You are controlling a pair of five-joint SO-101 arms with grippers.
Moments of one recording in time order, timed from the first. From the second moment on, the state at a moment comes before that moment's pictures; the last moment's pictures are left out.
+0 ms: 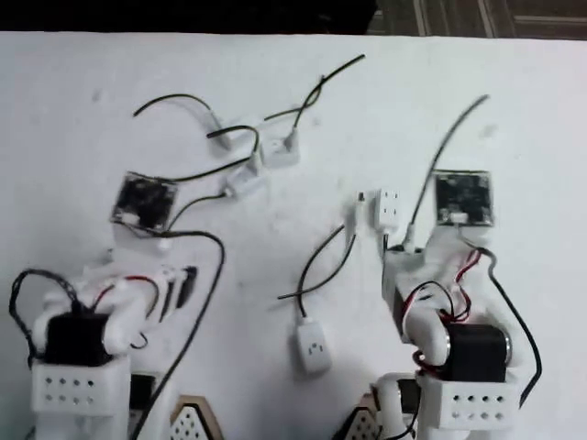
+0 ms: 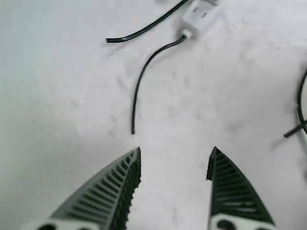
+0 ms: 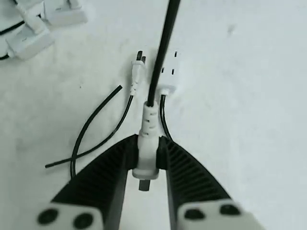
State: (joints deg) left arm -3.0 -69.2 52.7 82.7 -13.8; right arm -1.8 -70.2 45.9 81.7 -1.5
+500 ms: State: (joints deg) left arm 18.2 -20.5 27.3 88.2 -4.4; right arm -1.0 -70.3 46.4 81.5 -7.4
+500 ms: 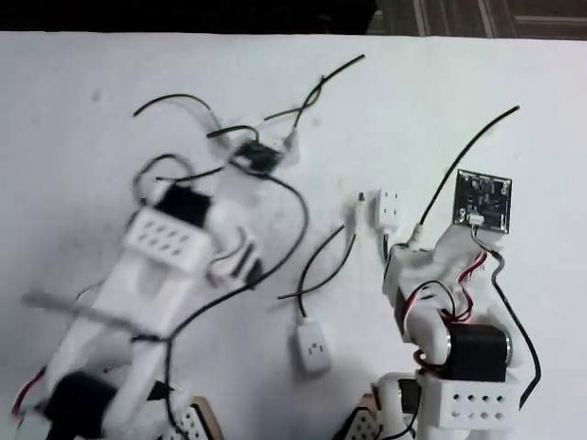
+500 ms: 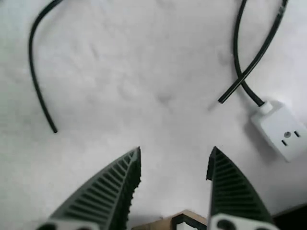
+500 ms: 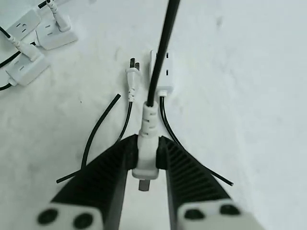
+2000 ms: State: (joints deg) left arm 39.2 20.8 13.9 78.1 7.2; right arm 9.4 -70.8 48.3 79.4 -7.4
